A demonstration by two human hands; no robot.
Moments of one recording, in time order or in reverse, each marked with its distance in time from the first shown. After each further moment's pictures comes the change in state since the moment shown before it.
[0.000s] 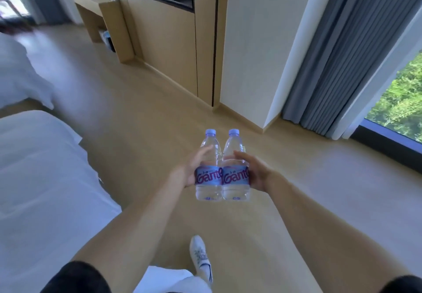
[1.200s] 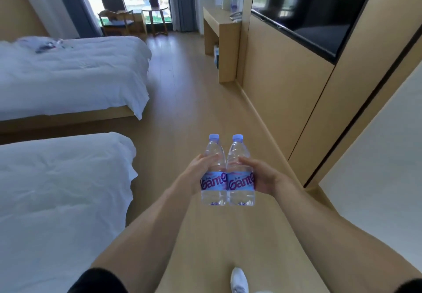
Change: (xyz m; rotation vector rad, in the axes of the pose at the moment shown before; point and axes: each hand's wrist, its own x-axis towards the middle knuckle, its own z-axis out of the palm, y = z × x) left_hand 0.367 0.415 -0.340 -0.381 0.551 0.338; right_hand 0.626 -0.408 0.198 -0.399 -0.553 0.137
